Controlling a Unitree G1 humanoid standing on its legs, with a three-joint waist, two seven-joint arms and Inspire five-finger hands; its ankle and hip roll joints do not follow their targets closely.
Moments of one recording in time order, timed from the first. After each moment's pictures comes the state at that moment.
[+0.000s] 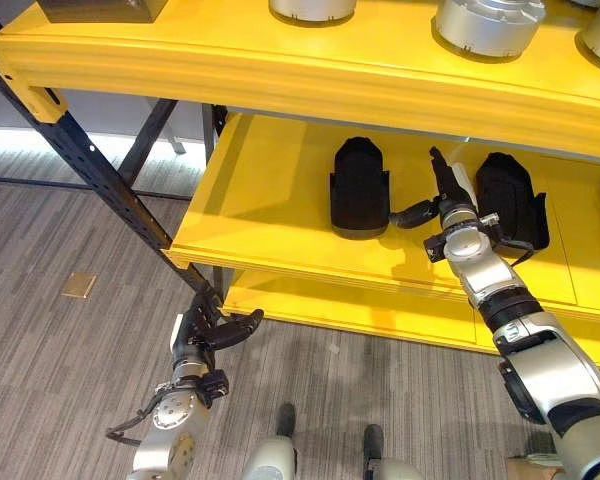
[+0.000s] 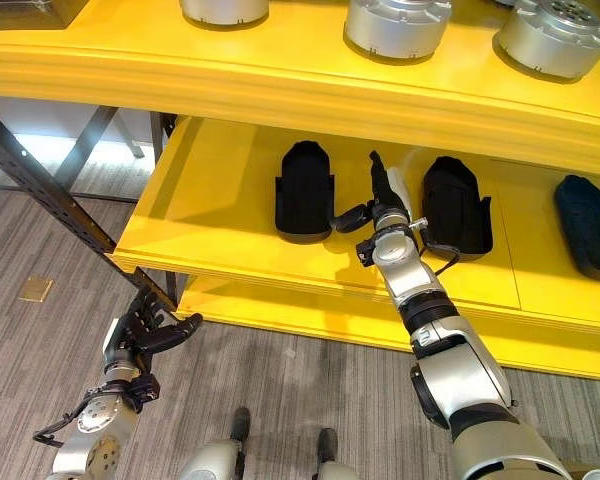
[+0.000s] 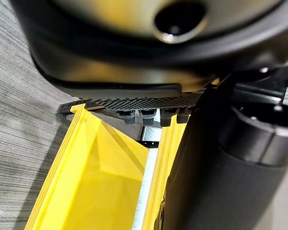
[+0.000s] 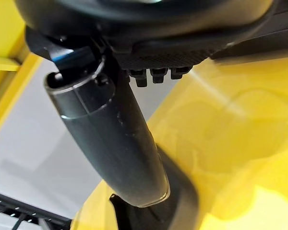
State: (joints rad) left arm 0.11 0.38 -0.09 0.12 -0.54 -0.07 0.23; right arm -0.94 -0.44 0.34 0.84 0.07 0.11 -0.25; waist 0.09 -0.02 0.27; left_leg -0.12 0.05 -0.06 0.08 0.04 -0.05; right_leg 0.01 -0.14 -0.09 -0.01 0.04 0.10
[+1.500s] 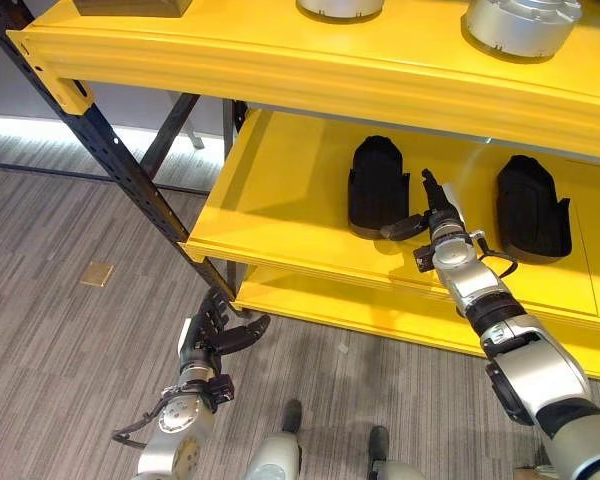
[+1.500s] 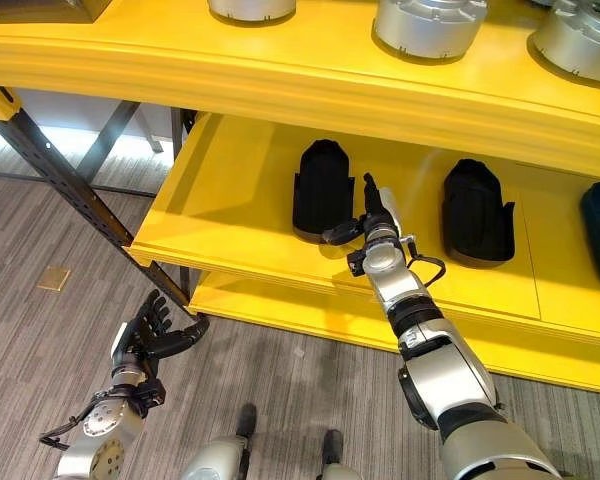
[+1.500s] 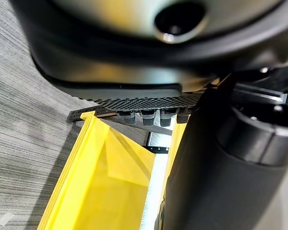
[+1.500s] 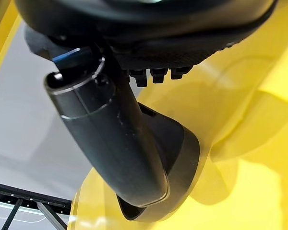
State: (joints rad) left arm 0.12 0.38 -0.12 0.12 -0.54 -0.07 0.23; right arm -0.94 -0.37 0.34 0.92 0.12 0.11 -0.26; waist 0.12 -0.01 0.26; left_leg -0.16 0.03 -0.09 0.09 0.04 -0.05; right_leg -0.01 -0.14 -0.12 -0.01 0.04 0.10
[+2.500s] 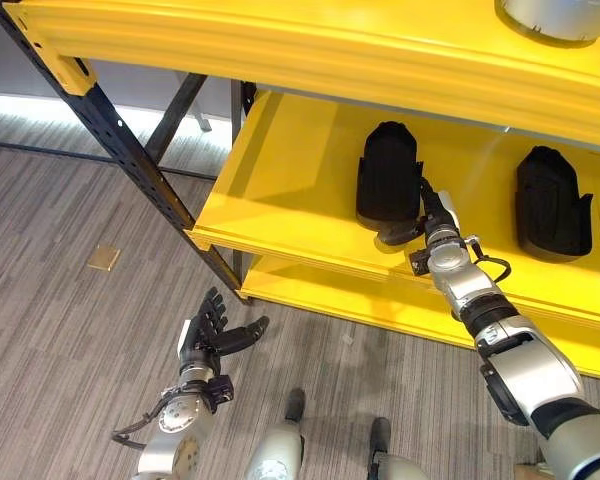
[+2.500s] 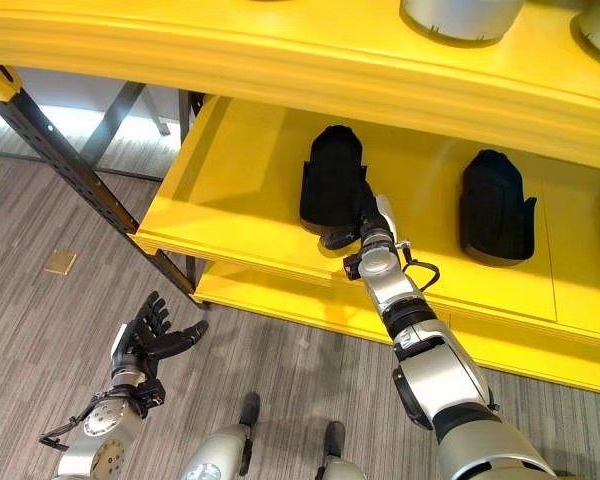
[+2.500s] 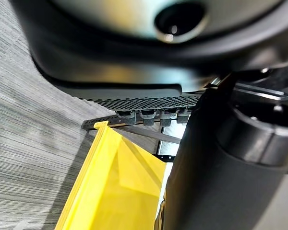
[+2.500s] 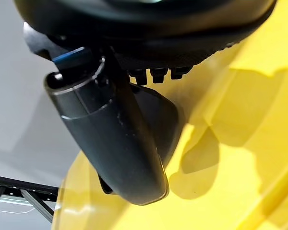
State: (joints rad) left arm 0.10 0.38 -0.12 0.14 -0.54 -0.07 0.23; right arm -0.94 -0.35 0.34 0.96 0.14 0.11 -0.27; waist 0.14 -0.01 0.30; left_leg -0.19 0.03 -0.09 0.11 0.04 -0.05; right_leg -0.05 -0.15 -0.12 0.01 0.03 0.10
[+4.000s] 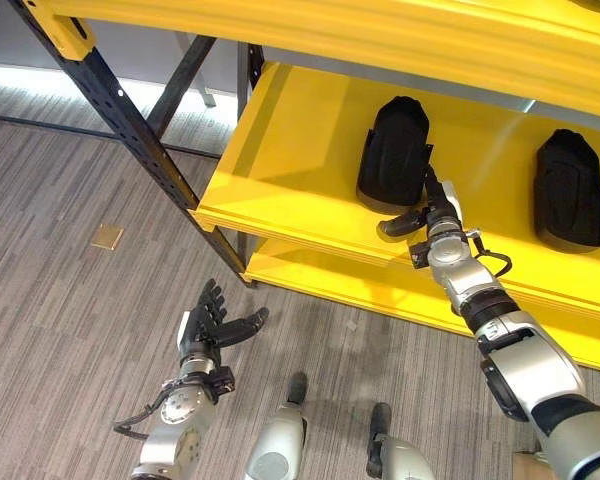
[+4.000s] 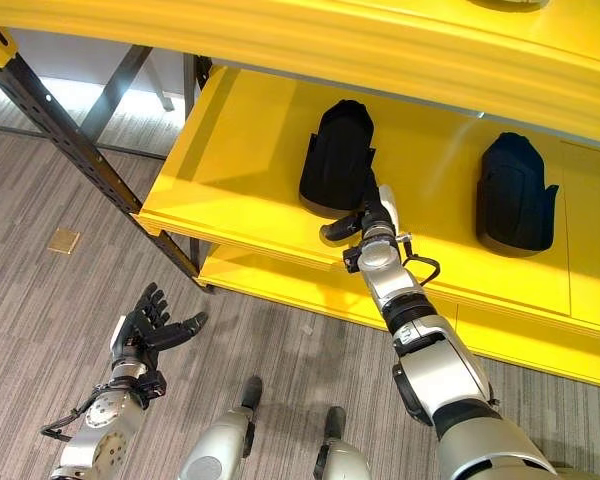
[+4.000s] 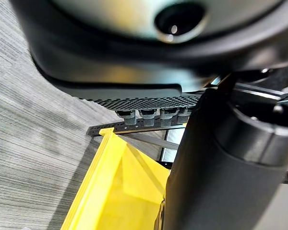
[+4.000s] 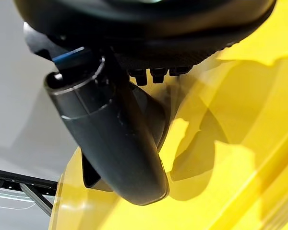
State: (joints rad) left arm 0.07 0.38 -0.12 0.14 -0.55 -0.07 0.25; right arm -0.96 -0.36 0.34 0.95 0.16 0.09 -0.30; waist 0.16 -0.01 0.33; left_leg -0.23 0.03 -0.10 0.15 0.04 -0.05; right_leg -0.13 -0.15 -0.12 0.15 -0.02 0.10
